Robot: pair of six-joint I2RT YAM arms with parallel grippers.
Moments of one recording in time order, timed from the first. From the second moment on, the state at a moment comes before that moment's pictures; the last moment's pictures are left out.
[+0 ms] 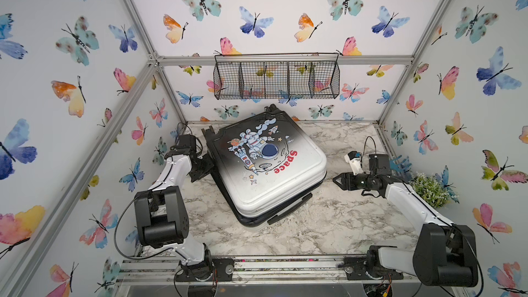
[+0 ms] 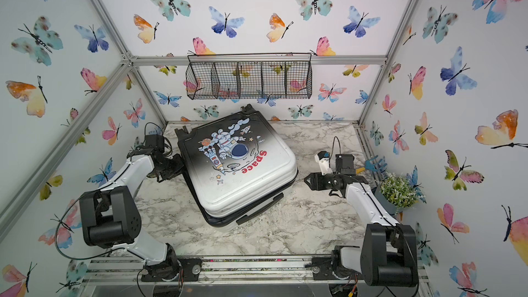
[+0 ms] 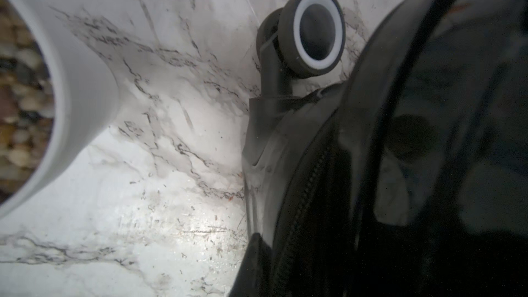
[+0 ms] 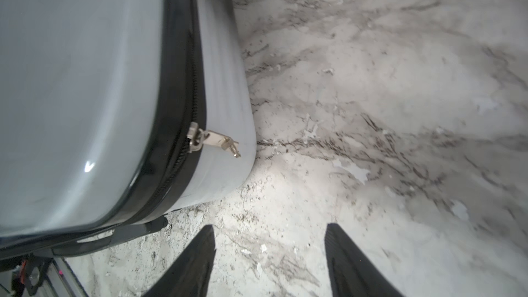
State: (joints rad) left arm 0.15 1.62 1.19 -0.73 0.24 -0.42; right arm 0.03 1.29 0.71 -0.35 -0.59 -0.09
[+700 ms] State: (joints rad) left arm 0.17 1.80 1.40 -0.75 0.20 -0.30; right arm 0.13 1.58 0.82 -0.13 -0.93 -0.55
